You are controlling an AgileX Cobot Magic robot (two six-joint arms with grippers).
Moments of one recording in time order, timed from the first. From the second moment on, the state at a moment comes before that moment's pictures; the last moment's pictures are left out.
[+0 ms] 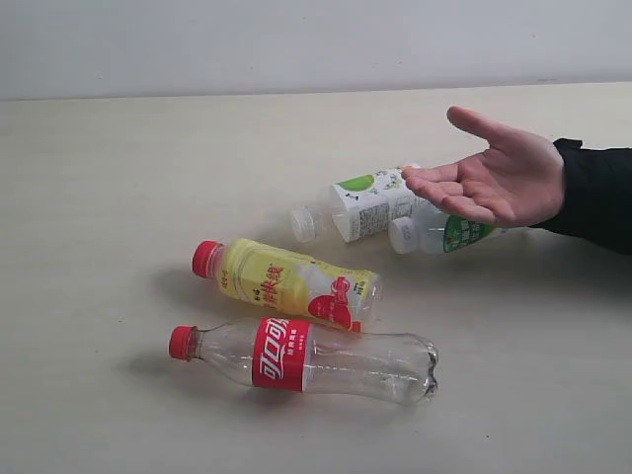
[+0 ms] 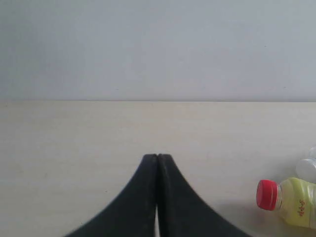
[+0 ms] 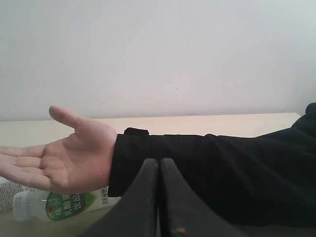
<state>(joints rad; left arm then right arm) 0.00 0.01 0.00 0.07 0.20 -0.11 0.00 0.01 0.00 -0.03 0.17 0.06</state>
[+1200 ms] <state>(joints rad) 0.00 0.01 0.00 0.07 0.20 -0.11 0.00 0.01 0.00 0.35 -0.29 0.48</state>
